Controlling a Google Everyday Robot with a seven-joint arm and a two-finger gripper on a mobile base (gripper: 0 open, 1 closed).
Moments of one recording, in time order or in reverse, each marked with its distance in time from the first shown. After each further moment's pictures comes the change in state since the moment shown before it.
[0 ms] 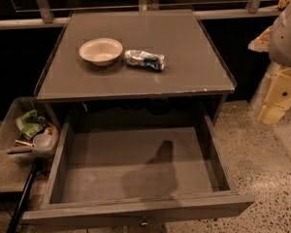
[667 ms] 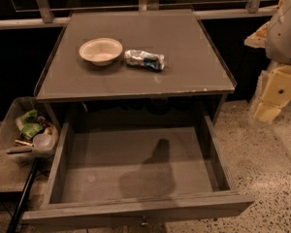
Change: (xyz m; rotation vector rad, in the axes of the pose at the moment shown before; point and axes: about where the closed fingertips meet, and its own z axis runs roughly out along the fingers) arm -0.010 -0.002 -0.002 0.021 -0.021 -0.023
